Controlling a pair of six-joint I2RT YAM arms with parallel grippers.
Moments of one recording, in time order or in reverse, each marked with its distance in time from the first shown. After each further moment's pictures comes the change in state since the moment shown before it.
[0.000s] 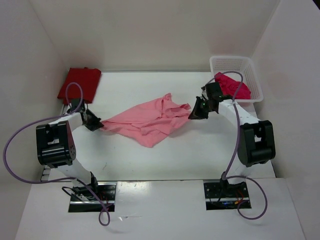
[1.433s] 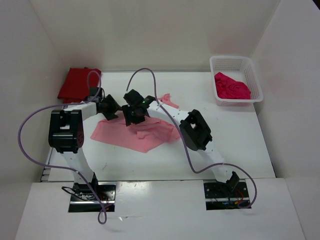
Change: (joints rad) left arm -0.206 0.204 0.233 0.097 0.113 -0.055; right arm 0.669 0.743 0.872 -0.098 0.303 0.021
